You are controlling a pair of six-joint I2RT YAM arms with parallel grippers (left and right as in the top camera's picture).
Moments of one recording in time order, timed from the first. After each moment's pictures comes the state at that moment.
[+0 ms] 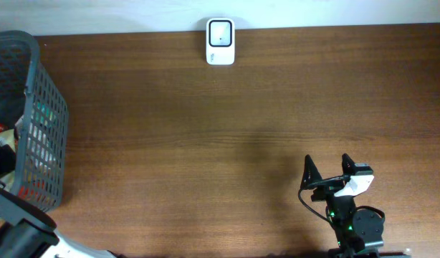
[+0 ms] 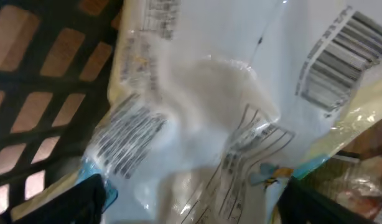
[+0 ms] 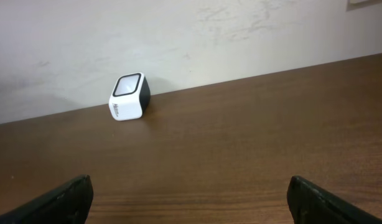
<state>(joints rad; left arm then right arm) 0.87 1.94 1.46 -0.73 -0.14 0.21 0.08 0.01 0.01 -0.08 -0.01 0.24</state>
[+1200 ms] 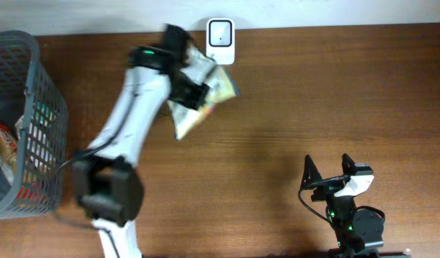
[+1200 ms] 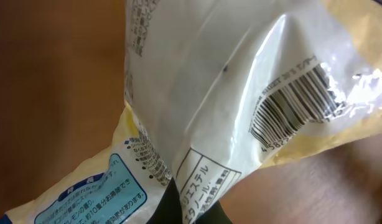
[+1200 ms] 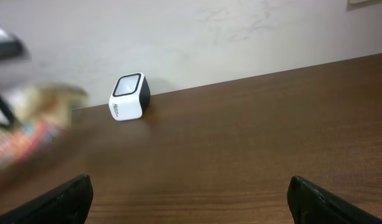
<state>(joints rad) -0.33 2.05 1.89 -1.16 0.30 0.22 0.08 0.01 0.01 -0.08 -0.01 0.24</state>
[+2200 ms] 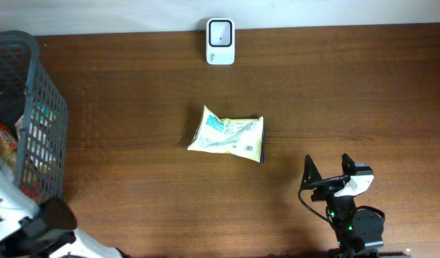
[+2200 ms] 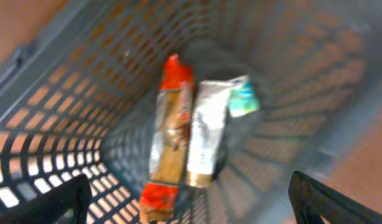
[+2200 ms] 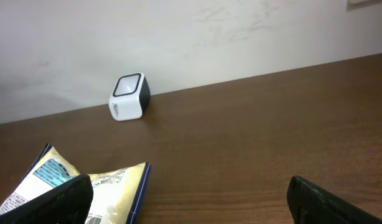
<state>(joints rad) 0.58 1.89 2.47 -1.57 -0.21 -0.13 0.08 0.01 0.01 -0.08 -0.01 0.24</state>
